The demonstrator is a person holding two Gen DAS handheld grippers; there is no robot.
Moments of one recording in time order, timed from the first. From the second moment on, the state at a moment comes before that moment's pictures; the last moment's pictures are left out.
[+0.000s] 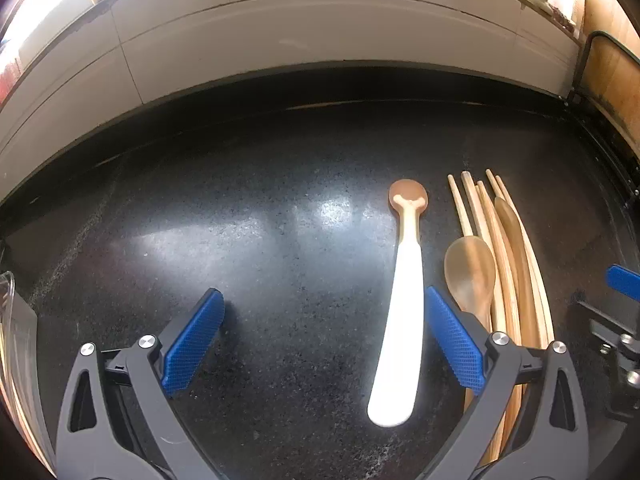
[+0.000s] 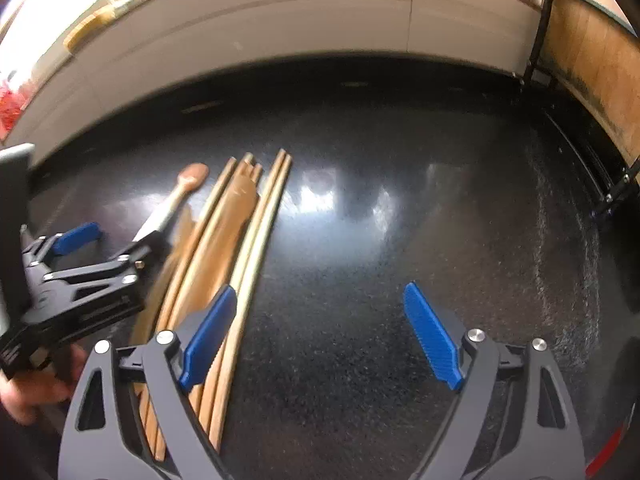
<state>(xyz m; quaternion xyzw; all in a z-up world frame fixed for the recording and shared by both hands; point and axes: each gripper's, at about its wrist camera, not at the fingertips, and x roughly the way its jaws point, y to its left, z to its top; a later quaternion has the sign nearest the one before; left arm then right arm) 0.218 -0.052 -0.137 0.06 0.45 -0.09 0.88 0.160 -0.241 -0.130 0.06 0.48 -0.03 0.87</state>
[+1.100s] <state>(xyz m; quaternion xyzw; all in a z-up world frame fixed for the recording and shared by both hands) 0.221 -0.096 -0.129 0.13 0.43 -0.18 0.88 0.175 -0.254 -0.138 0.04 0.49 -0.03 0.87</state>
